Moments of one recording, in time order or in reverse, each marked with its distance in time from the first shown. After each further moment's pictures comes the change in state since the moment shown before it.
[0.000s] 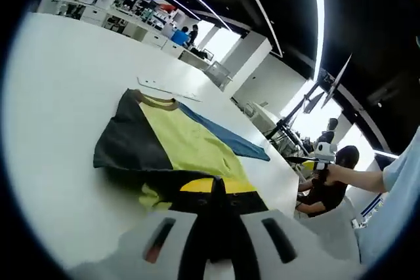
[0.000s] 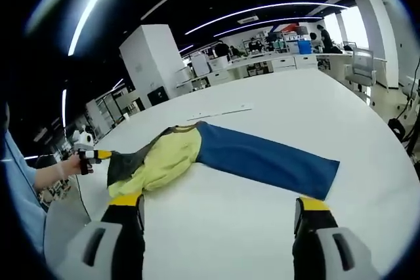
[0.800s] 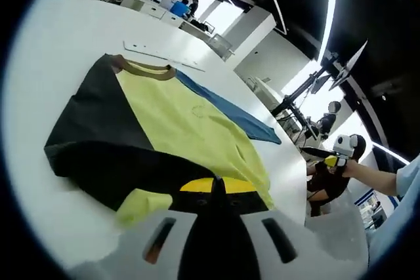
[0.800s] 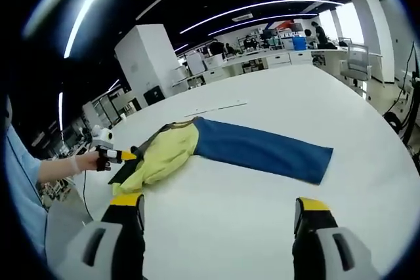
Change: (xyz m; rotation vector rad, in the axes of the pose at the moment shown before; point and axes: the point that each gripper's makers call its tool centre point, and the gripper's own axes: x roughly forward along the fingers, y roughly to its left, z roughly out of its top) left arm 0.069 0.022 -0.044 -0.037 0.177 0.008; right arm -0.012 -0.003 -0.018 0.032 0.011 -0.023
